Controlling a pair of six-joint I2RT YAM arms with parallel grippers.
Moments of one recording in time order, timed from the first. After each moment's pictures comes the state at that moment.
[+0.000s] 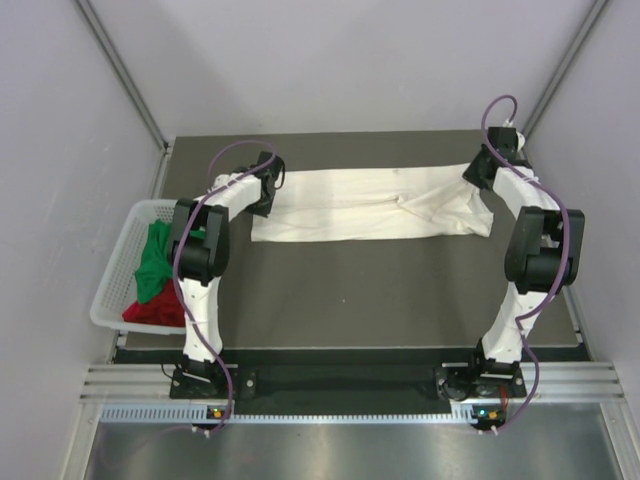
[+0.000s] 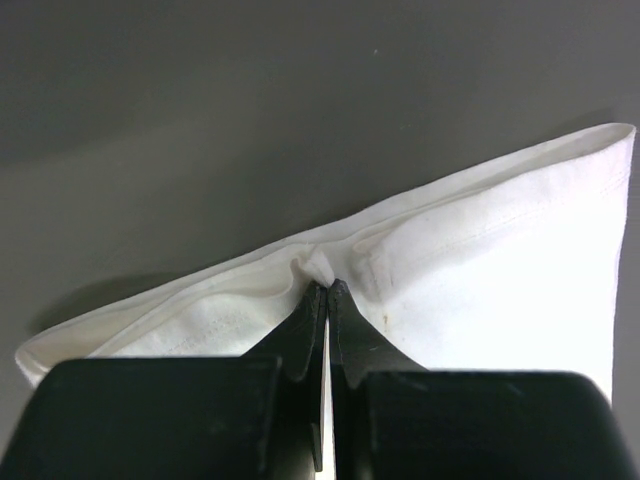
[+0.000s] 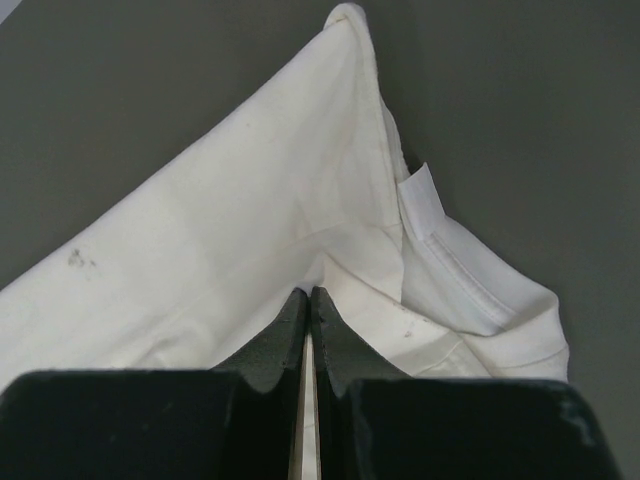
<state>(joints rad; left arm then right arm) -0.26 2.14 1.61 -0.70 -0.52 -1.60 -0.09 1.93 1.49 -0.32 0.08 0.50</state>
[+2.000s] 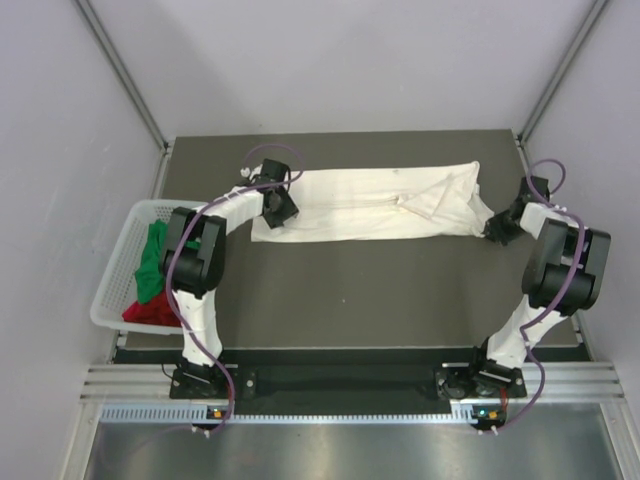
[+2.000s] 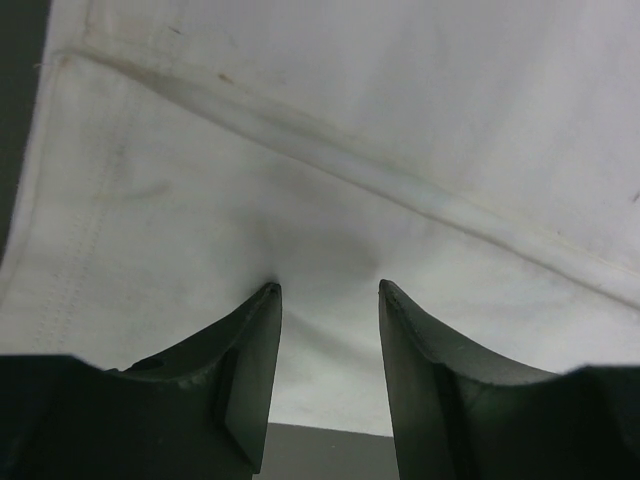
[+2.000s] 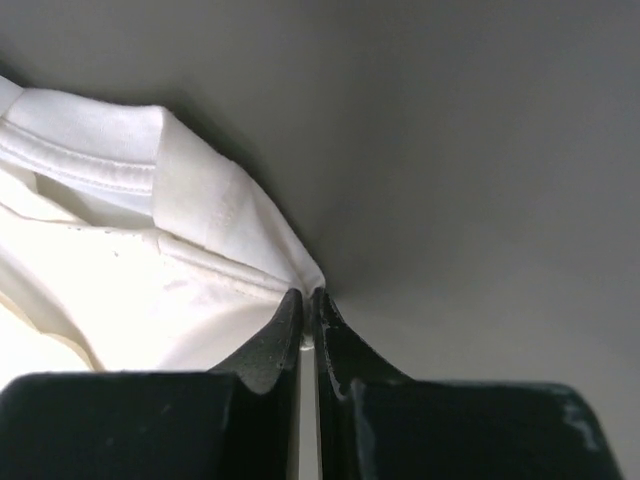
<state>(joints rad) -0.31 2.01 1.40 -0.40 -0.10 -0.82 -0.32 1.80 1.10 -0.38 -0.04 0.83</state>
